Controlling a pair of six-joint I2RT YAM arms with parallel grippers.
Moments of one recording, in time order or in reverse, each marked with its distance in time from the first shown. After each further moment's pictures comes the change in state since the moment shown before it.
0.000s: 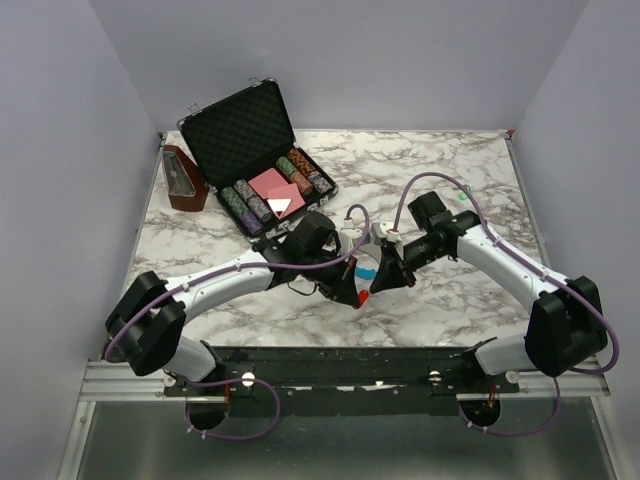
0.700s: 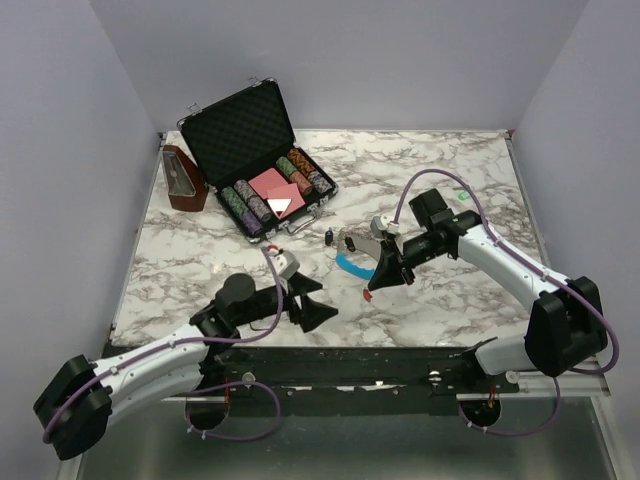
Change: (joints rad) left arm 0.014 -0.616 -0.624 0.597 -0.353 -0.055; right arm -0.001 0.000 0.000 0.076 -0.029 0.119
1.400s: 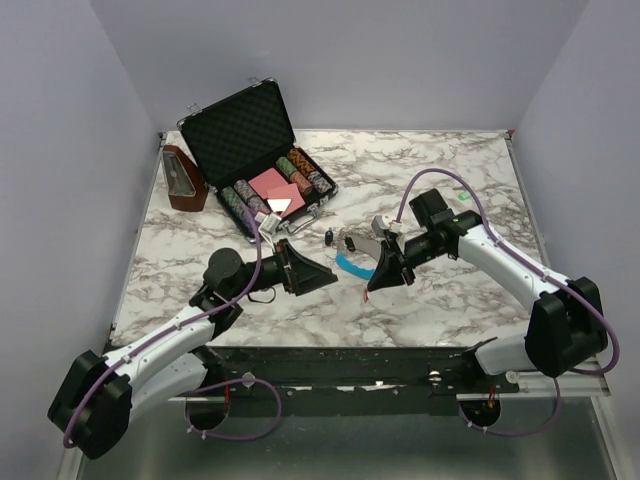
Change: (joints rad) left arm 0.209 0.083 0.053 0.344 0.251 -0.616; right arm 0.000 -0.001 0.000 -0.005 -0.051 -0.004
